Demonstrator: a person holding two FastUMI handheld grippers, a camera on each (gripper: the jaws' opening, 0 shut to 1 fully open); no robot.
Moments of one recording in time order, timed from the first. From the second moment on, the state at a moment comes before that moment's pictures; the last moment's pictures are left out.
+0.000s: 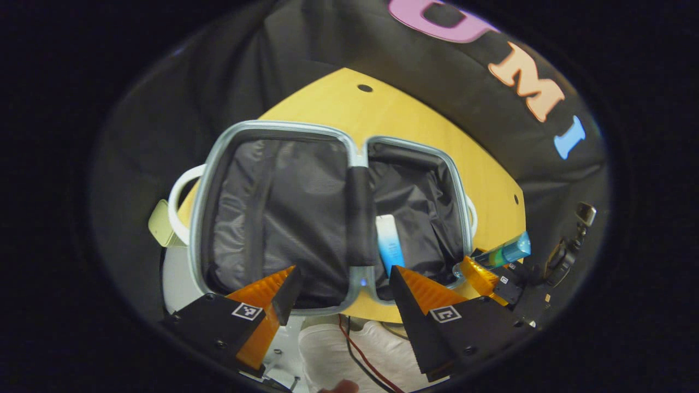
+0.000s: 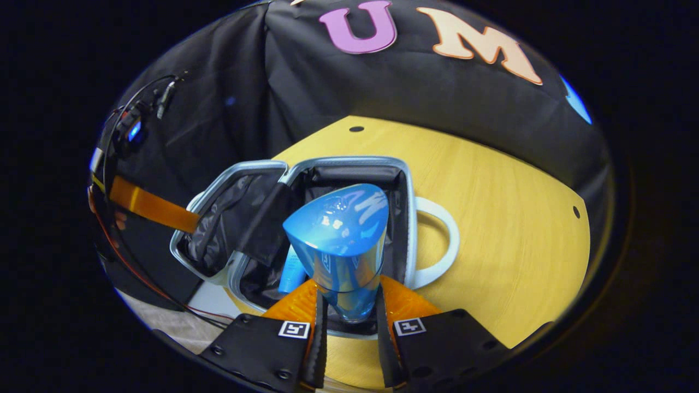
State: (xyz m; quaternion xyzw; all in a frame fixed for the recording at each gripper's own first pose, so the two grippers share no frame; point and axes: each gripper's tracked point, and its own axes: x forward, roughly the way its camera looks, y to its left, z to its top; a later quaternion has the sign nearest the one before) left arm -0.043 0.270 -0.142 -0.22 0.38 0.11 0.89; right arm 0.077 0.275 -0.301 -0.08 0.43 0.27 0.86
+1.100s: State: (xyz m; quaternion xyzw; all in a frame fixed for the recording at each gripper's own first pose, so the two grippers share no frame) left arm -0.108 0.447 -0.176 -0.31 0.34 0.27 0.85; right arm 0.088 0.293 -0.346 -0.09 0.49 0.24 0.83
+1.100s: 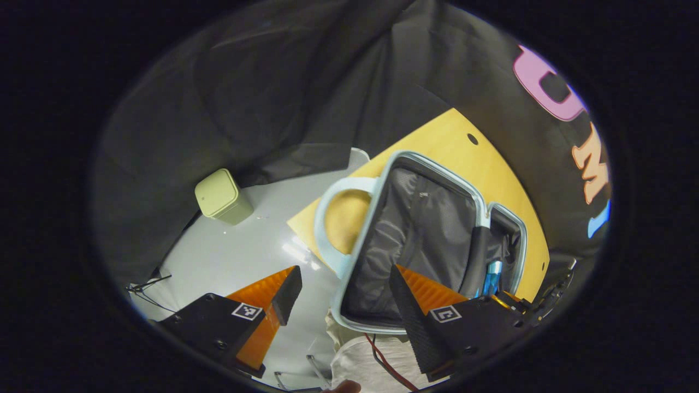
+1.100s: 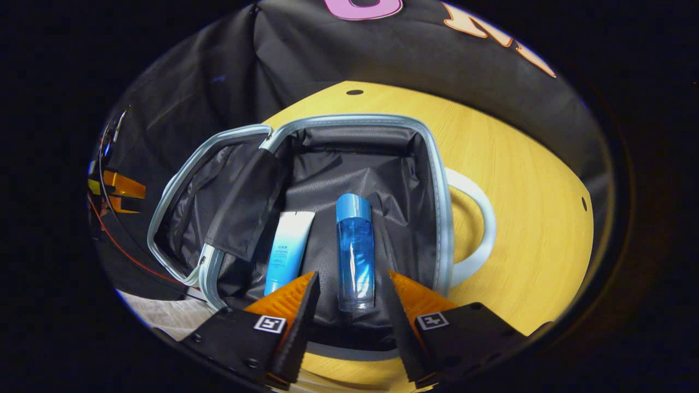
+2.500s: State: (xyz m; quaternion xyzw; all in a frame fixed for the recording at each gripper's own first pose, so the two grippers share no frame) left arm -0.049 0.480 -0.241 -0.41 0.34 0.17 0.83; right arm 0.095 0.184 -0.250 -0.01 0.39 0.08 0.92
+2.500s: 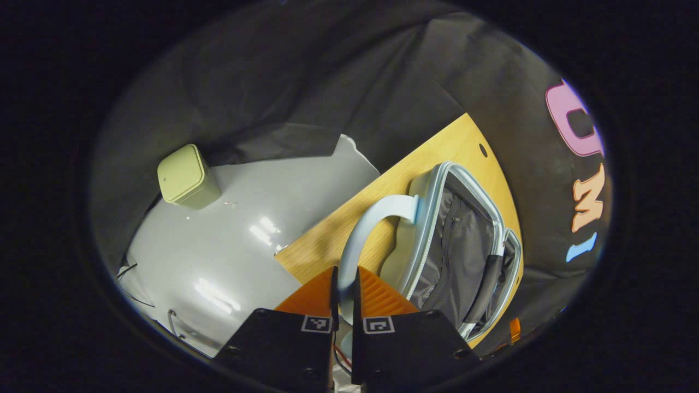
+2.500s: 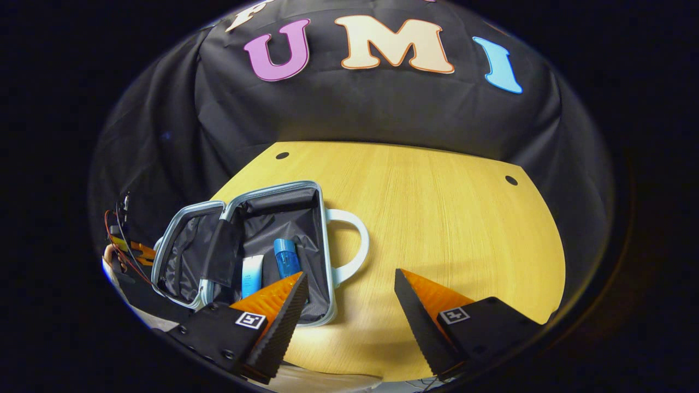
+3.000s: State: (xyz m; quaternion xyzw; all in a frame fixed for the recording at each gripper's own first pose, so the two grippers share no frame) left arm -0.054 0.471 -0.228 -0.43 0.33 0.15 0.83; right arm 0.104 0.190 -0.252 0.00 0.39 0.09 0.92
